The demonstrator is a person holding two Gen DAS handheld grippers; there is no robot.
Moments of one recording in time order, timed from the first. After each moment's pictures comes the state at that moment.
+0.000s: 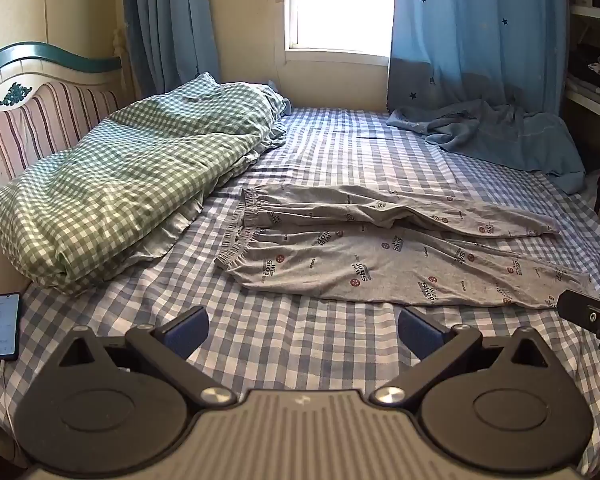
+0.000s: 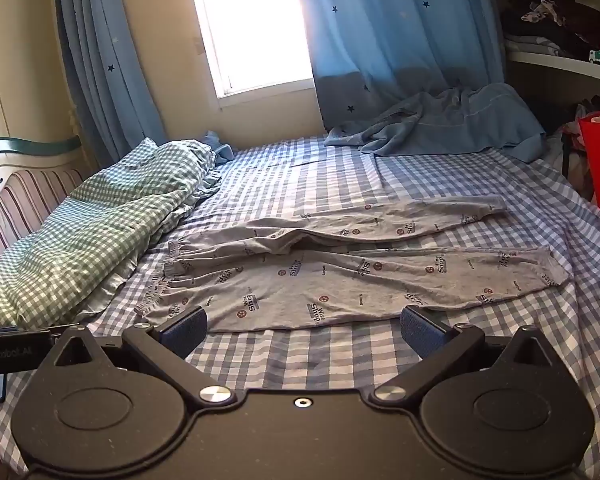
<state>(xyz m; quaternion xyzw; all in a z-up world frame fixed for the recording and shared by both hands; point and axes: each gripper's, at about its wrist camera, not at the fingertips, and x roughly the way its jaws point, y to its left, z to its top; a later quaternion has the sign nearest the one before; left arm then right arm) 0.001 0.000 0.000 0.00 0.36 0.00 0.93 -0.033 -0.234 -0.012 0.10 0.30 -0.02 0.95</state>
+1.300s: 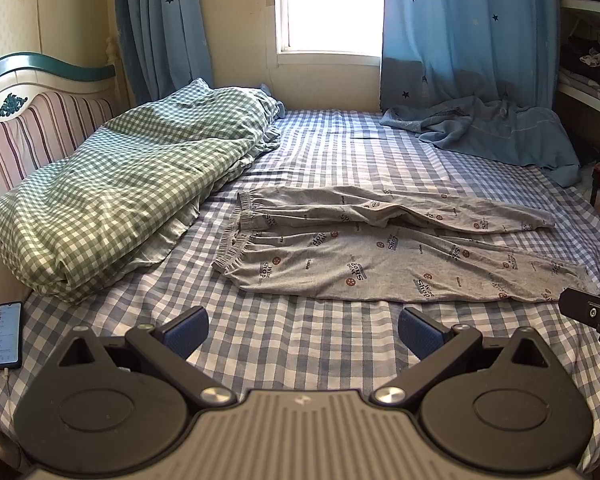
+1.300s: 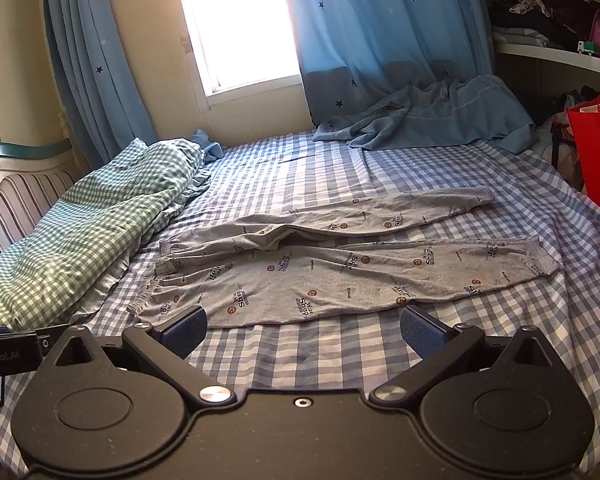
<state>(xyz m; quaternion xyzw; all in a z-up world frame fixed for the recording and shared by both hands) -0.003 -0.004 0.004 0.01 0.35 -0.01 0.94 -0.041 -0.240 -0.010 0.11 0.31 -0.03 0.94</state>
